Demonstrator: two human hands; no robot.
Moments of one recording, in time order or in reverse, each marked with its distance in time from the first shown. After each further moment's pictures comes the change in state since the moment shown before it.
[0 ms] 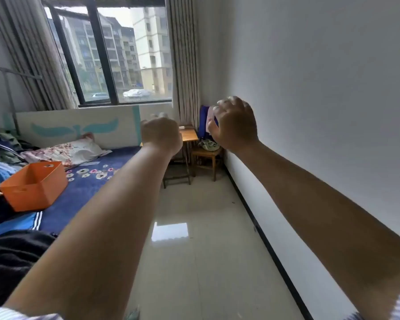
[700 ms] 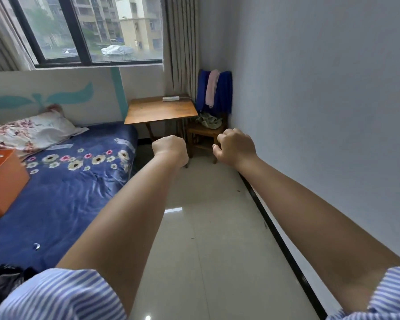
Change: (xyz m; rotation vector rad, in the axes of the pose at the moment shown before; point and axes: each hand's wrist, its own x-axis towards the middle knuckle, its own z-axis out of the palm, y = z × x) left_hand 0.209 -0.012 0.326 -0.116 -0.521 0.049; right_hand 0.137 0.037 0.359 -0.009 -0.456 0.109
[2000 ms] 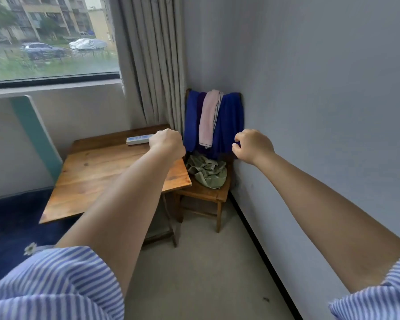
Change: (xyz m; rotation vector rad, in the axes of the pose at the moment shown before) left_hand 0.937 0.048 0.135 -0.142 -0.042 0.104; right_hand 0.797 0.312 0.375 0.021 -0.063 0.174
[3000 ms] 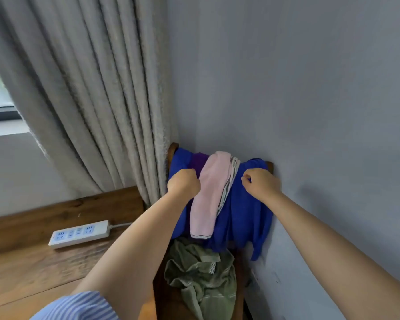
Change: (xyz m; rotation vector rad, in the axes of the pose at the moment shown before) left_hand 0.624 0.073 0.146 -0.344 -0.193 0.017; right_hand 0.542 0.193 0.248 0.202 -0.179 0.233
